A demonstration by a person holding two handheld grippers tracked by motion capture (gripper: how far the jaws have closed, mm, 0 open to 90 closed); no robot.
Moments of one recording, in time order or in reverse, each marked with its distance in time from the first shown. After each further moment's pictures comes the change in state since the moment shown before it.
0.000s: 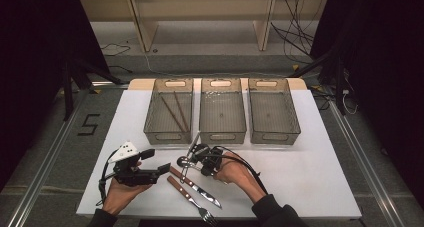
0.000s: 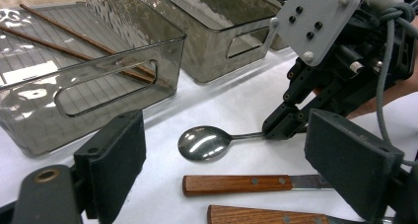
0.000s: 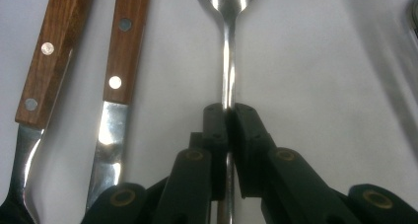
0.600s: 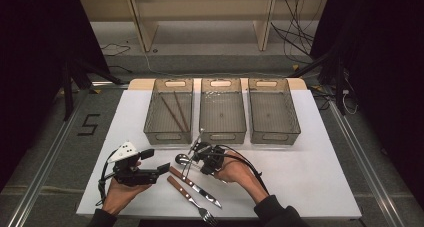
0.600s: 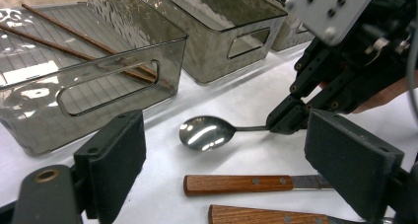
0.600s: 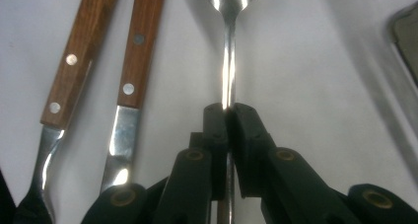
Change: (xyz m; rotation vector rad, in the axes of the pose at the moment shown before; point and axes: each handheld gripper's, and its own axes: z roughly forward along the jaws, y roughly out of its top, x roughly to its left) left arm 0.002 0.000 -0.001 -0.002 0.001 0.001; right arm -0.003 -0.005 -0.011 -0.073 0.023 -0.002
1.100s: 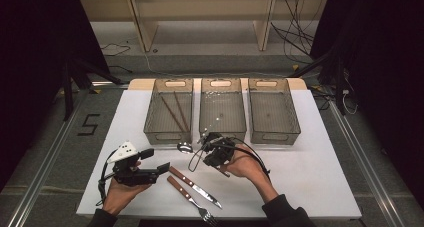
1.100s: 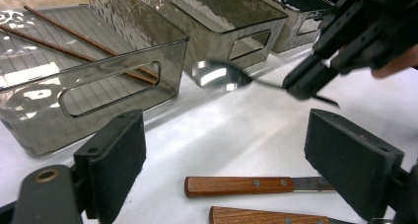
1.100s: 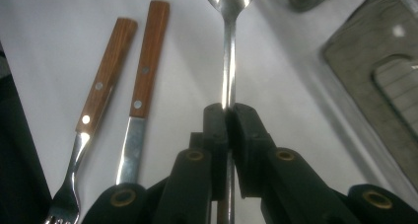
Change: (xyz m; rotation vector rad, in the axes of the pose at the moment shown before) left arm 0.000 -0.001 0.000 -0.009 0.001 -0.002; right arm -0.014 -0.012 -0.039 -0.147 0.017 0.060
